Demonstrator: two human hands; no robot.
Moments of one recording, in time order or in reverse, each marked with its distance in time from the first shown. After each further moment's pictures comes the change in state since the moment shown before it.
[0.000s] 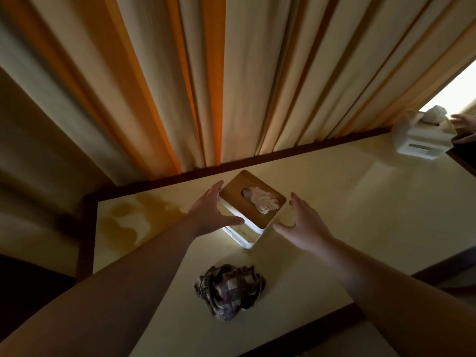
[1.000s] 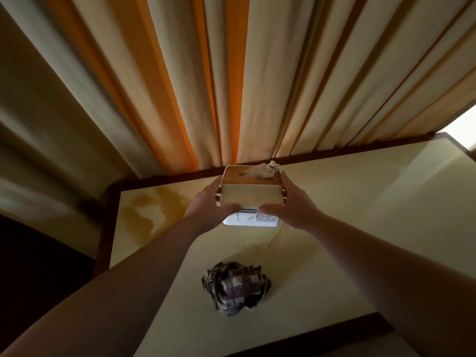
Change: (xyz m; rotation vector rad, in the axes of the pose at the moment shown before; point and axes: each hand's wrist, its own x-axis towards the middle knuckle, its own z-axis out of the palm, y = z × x) left_hand -0.031 0.011 -0.020 -0.036 0.211 -0.073; right_hand 0.043 -0.049 -0.009 0.271 -0.091 -0.217
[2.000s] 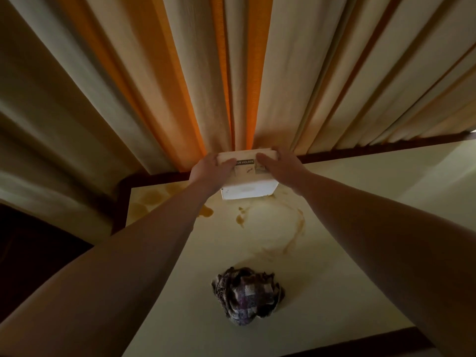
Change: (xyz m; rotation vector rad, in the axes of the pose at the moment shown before) left_hand 0.066 0.027 -0.043 -0.083 0.218 -0.304; right_hand 0.106 -0.057 0.010 0.229 0.029 0.083
